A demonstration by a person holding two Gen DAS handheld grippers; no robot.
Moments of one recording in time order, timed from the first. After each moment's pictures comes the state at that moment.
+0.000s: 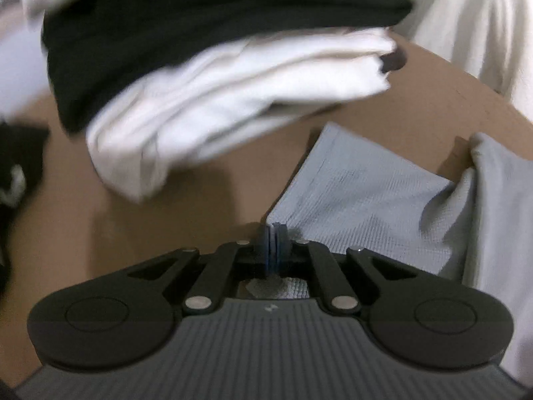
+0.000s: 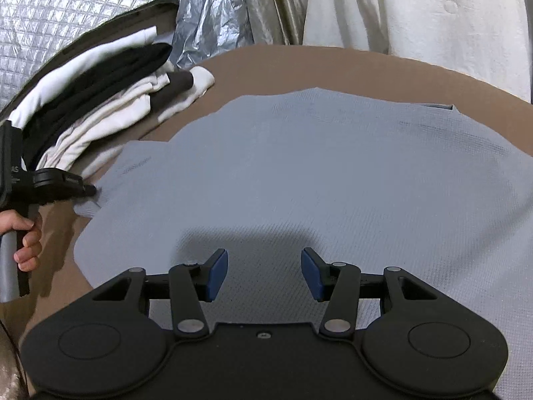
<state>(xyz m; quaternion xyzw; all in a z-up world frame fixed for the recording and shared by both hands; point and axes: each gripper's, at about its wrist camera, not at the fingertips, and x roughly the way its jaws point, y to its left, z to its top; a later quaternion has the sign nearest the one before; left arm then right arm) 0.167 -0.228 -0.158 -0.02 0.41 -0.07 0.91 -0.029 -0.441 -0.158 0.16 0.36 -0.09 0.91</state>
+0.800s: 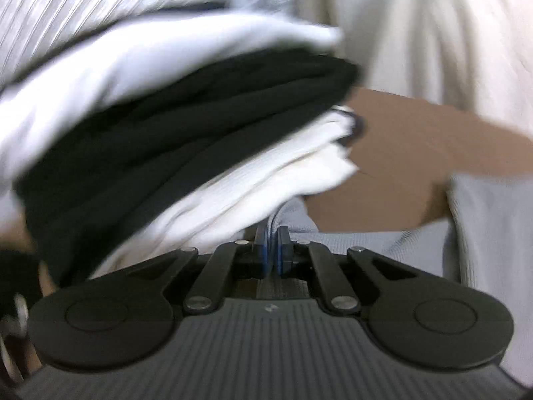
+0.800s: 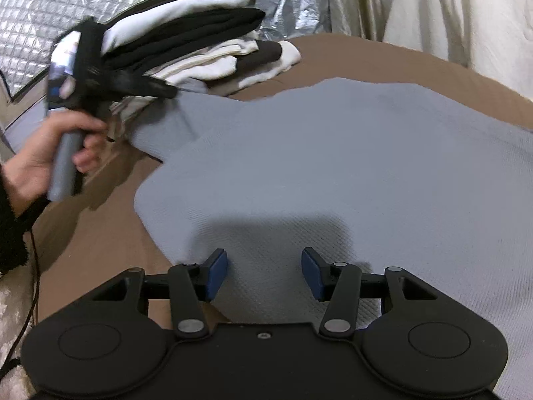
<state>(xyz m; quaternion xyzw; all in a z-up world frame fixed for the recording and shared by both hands) 0.199 -0.238 -0.119 0.06 0.30 -0.13 0.94 -0.018 -0.396 -0.170 0.11 0.38 0.04 0.92</state>
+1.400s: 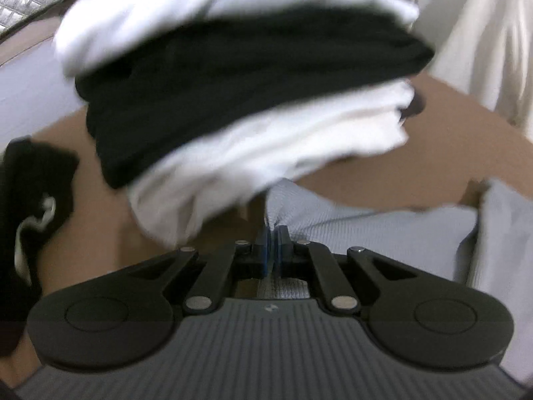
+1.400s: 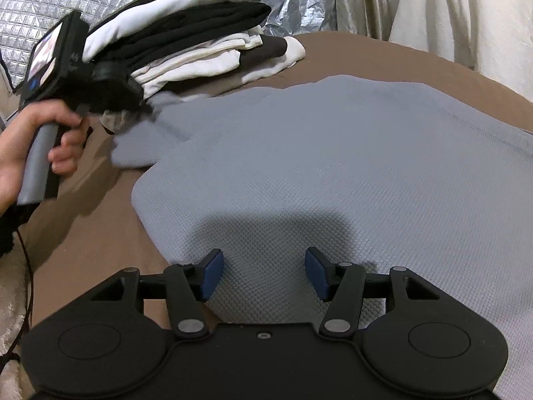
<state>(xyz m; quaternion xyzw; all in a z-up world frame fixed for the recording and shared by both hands) 0.185 -0.219 -0.124 0.02 0.38 -0.03 0.93 -0.012 -0.394 -0.175 0.09 0.38 0.04 0.92</state>
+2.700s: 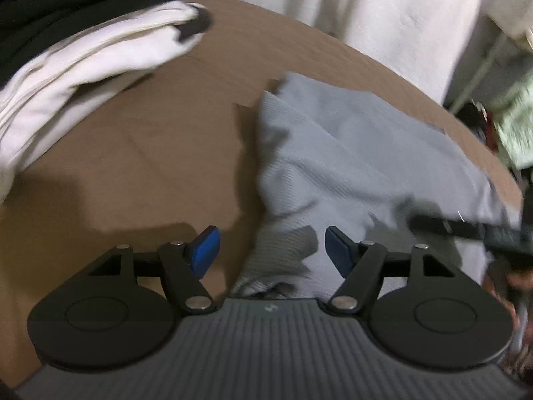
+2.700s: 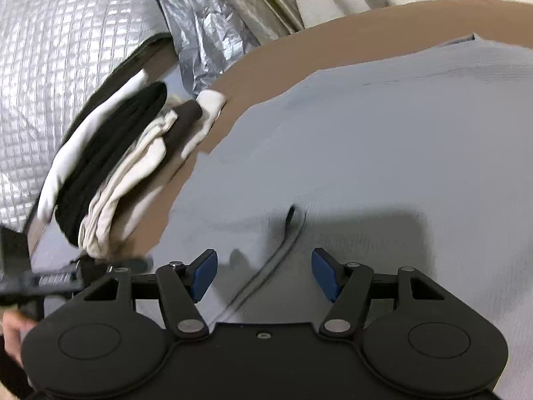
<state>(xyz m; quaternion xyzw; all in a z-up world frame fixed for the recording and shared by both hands) 0.150 -0.241 -0.121 0.03 0.45 -0.38 0.81 0.003 -0.488 -0.194 0.34 0.31 0.00 0.89</state>
